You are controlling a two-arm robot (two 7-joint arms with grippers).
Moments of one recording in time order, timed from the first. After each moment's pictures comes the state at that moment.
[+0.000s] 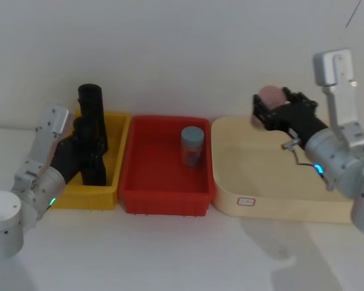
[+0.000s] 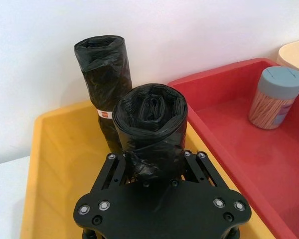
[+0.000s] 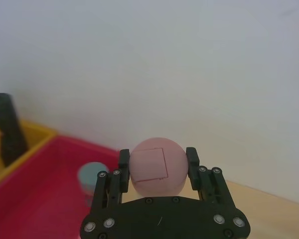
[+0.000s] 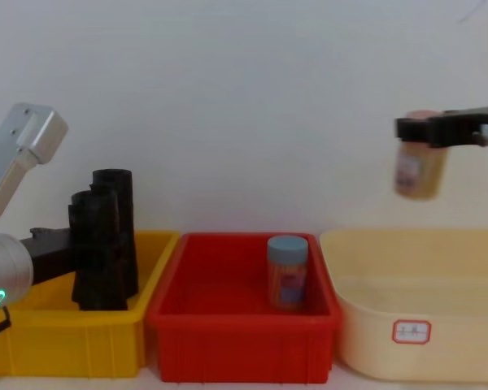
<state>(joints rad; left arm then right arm) -0.37 0.25 0.27 -1.26 -0.20 0.09 -0.20 0.34 0.25 -0.27 -1.63 0.19 0.39 0.11</state>
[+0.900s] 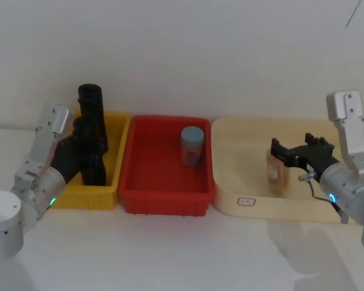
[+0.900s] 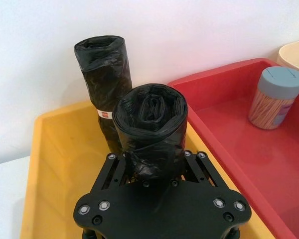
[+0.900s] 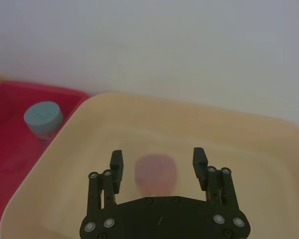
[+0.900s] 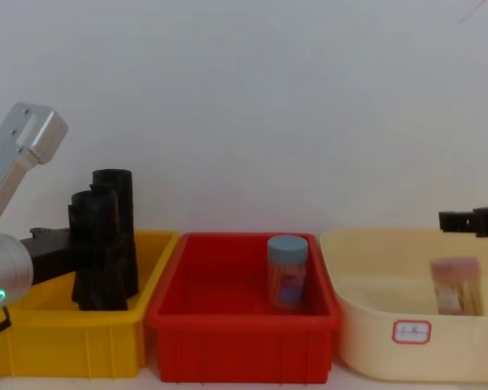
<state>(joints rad) -0.37 0.25 0.27 -1.26 -0.20 0.09 -0.20 0.28 0.25 -0.19 -1.54 0.20 0.47 0.09</state>
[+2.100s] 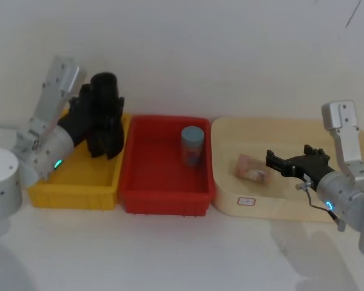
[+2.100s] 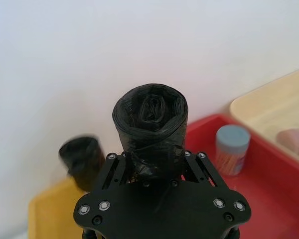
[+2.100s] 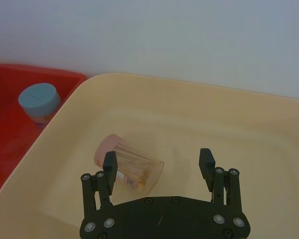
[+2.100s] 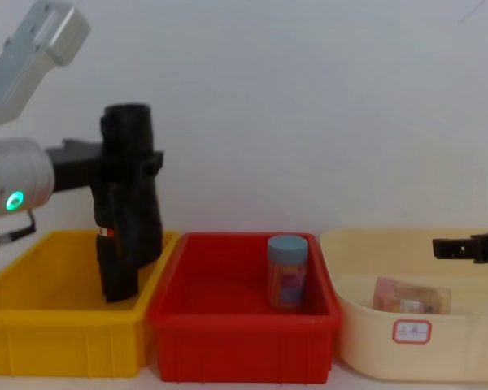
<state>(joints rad) -0.45 0.28 0.29 -1.38 -0.20 0.13 -0.31 0.28 0.24 -0.19 -1.49 0.21 0.48 0.11</state>
